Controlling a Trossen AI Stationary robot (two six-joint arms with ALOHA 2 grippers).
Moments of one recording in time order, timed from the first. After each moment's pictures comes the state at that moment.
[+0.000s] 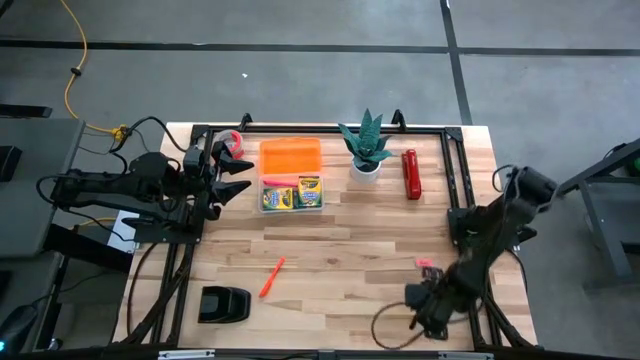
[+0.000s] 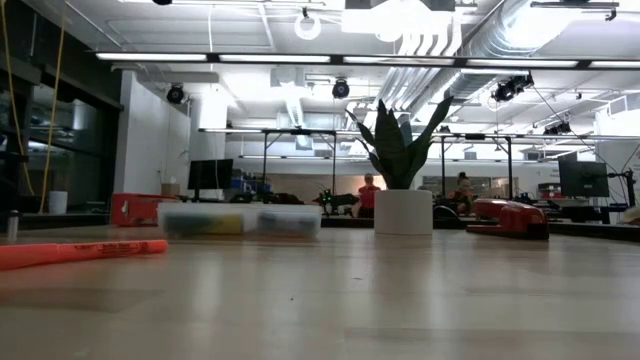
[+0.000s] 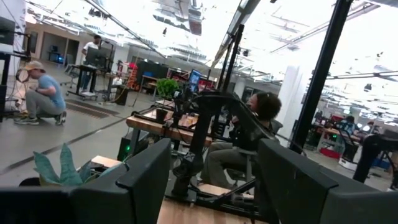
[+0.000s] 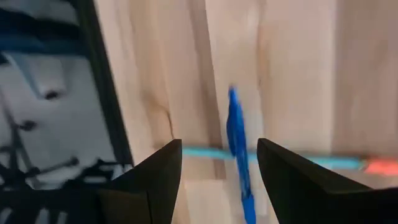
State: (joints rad) left arm 0.07 0.59 0.62 0.20 -0.12 -0.22; right arm 0.91 1.56 1.01 -0.76 -0.08 1.05
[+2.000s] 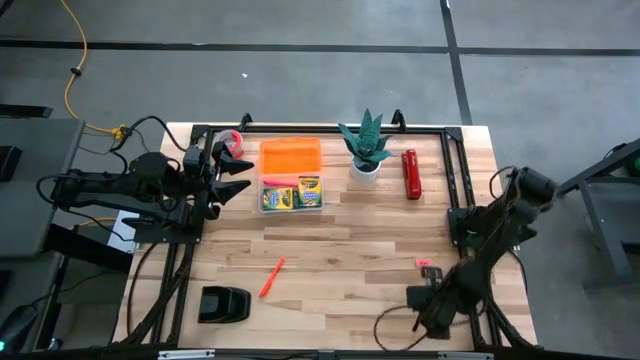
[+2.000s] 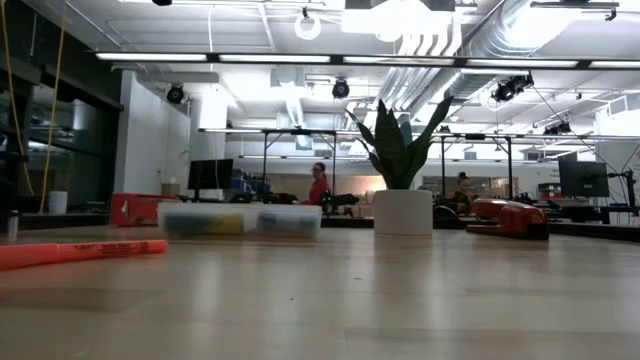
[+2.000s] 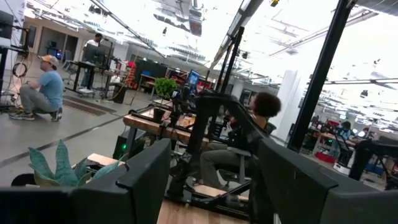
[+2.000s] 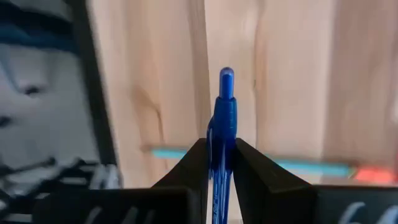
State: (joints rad) left arm 0.07 0.59 0.62 0.21 -0.12 -0.26; right arm 0.91 1.54 1.01 -0.77 -0.02 0.99
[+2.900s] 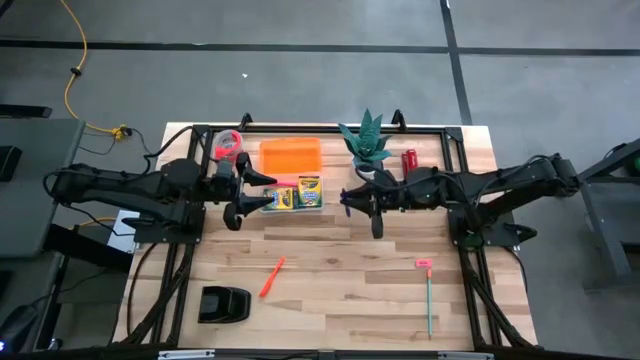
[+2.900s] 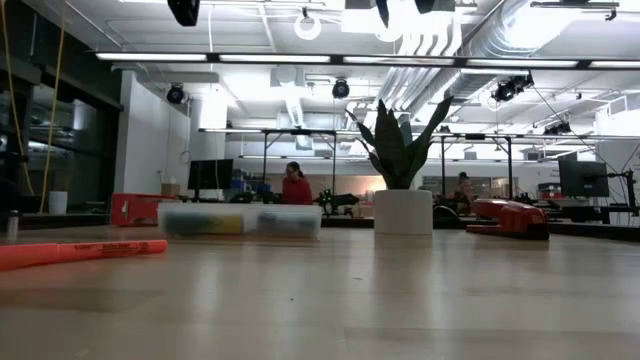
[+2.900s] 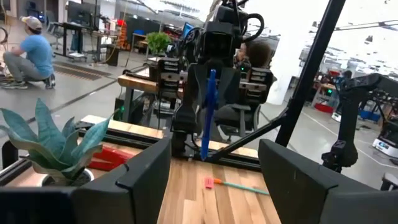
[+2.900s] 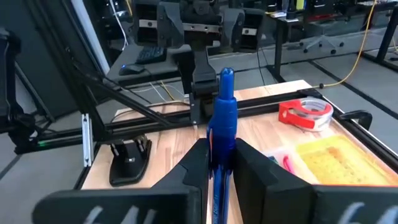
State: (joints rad) left arm 0.06 0.78 0.62 0.21 -0.04 -0.22; right arm 0.15 1.21 1.01 0.01 0.18 0.17
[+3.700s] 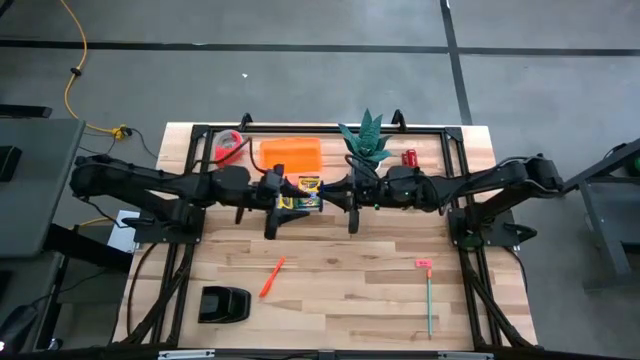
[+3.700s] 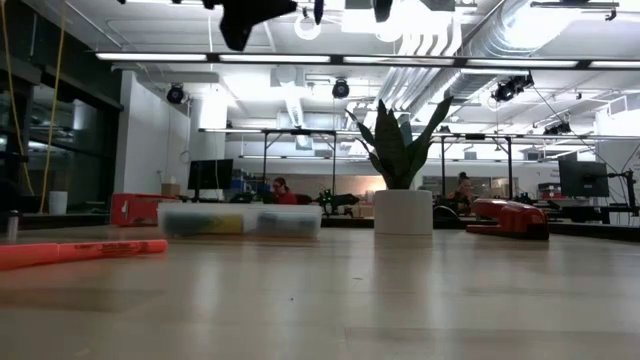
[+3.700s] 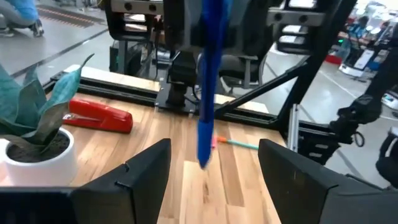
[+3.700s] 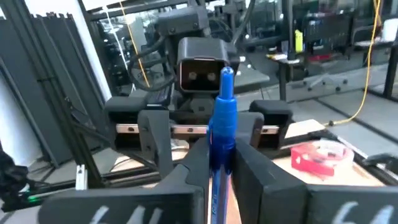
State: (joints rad) left arm 0.07 1.17 0.78 0.21 0.00 -0.22; right arm 0.09 1.41 1.01 0.41 0.13 0.17
